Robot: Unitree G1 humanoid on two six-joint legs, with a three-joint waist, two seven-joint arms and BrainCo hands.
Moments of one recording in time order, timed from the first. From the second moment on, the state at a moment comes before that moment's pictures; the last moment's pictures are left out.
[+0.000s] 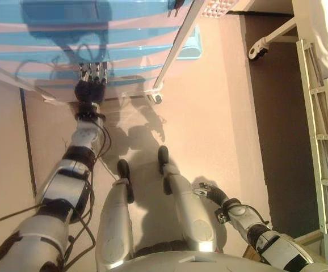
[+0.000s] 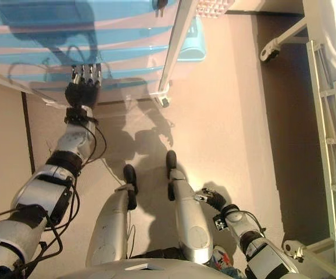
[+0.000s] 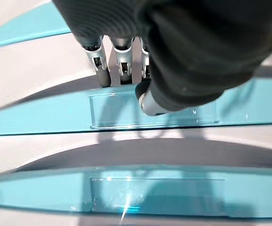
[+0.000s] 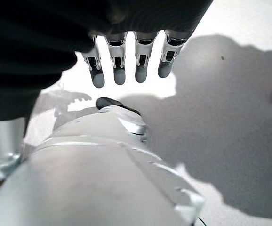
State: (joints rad) left arm -0.68 0.39 -0.18 0.81 -1.94 -0.16 -0.58; right arm -0.28 -0.28 0.55 1.15 0.25 -0.19 0.11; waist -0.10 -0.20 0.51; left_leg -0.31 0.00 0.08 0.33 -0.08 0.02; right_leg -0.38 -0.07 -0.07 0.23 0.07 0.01
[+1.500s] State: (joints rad) left arm 0.12 0.26 -0.03 1.25 -0.53 -0.16 -0.06; right arm 0.04 -0.43 -0.03 0.62 -0.01 -0.18 -0.41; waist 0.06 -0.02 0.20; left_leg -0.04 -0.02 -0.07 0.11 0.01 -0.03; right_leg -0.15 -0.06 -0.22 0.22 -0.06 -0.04
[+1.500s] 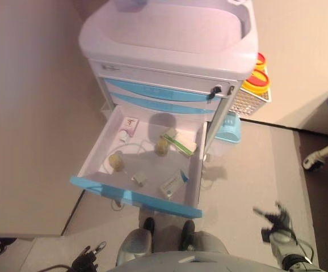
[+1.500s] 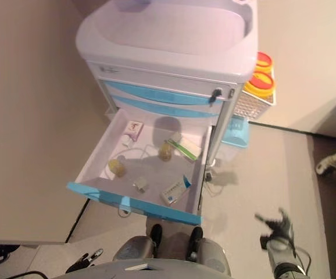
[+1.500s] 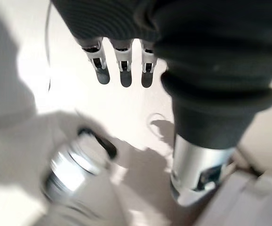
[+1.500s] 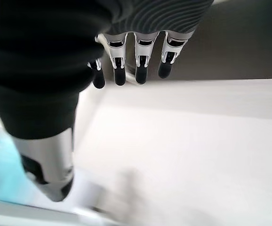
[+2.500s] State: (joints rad) left arm 0.12 0.23 -0.09 1.23 -0.43 -0.11 -0.01; right arm -0.41 -0.64 0.57 0.32 -0.47 -0.19 0.09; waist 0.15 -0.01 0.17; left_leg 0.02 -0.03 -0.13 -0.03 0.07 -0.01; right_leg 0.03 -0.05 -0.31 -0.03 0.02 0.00
